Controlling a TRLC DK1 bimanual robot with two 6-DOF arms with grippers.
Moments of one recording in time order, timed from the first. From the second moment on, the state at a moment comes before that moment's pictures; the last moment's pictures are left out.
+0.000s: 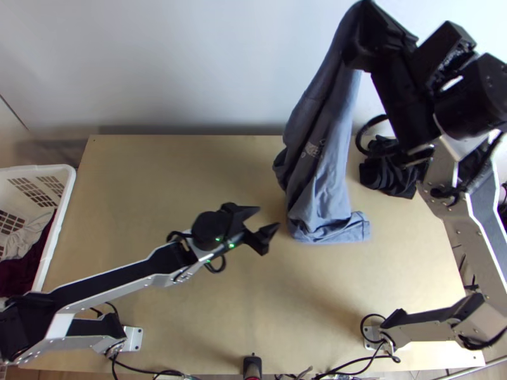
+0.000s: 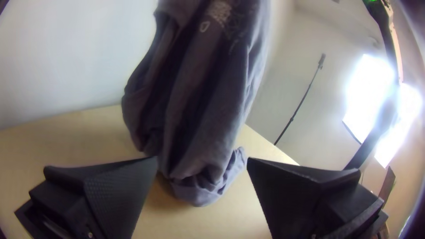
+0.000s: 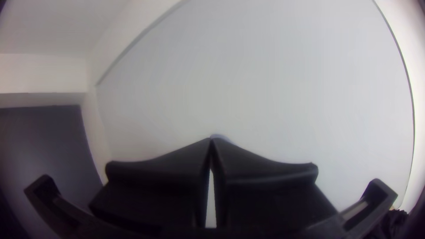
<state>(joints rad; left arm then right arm) -0.94 1.45 0.95 0.28 -0.04 -0.37 0.66 1.53 2.11 -0.17 0.33 0.29</state>
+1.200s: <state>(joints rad) -1.07 1.62 1.17 0.27 -0.22 -0.36 0.72 1.84 2.43 0.61 0.48 -0.32</state>
